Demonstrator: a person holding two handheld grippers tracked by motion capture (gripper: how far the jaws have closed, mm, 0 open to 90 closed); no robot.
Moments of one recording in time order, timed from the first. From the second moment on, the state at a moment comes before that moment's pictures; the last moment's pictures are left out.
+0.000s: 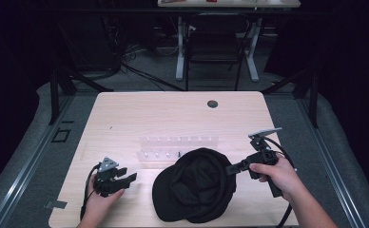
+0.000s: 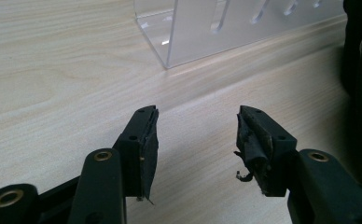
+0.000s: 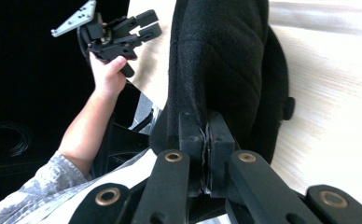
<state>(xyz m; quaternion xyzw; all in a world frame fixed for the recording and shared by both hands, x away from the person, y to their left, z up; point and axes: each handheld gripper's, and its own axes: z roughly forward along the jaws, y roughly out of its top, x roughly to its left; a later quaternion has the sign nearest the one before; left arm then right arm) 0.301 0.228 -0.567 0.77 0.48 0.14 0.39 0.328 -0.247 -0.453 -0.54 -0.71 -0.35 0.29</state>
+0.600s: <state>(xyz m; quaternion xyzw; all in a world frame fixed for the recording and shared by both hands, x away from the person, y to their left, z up) 0.301 0.228 -0.568 0.77 0.48 0.14 0.39 0.325 -0.242 -0.425 -0.52 -0.70 -0.38 0.30</state>
